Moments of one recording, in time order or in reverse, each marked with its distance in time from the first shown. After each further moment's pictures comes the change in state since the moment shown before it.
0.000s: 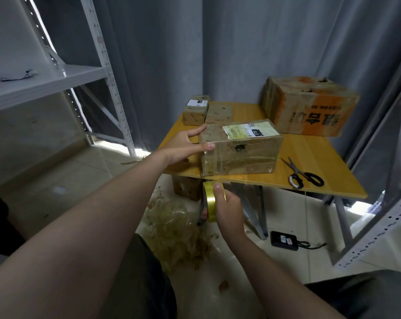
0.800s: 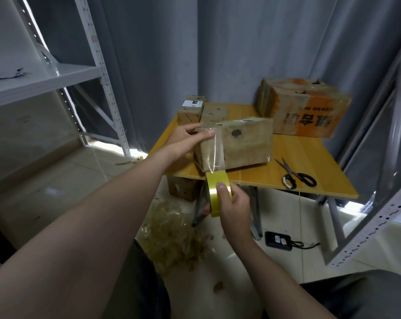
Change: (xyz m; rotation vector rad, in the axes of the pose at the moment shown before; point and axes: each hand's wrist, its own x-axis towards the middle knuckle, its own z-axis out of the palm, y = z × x) left_hand 0.016 0.007 0.015 -0.071 0.157 -0.012; right_hand -0.019 -0.026 -0.025 0.138 0.013 -0.224
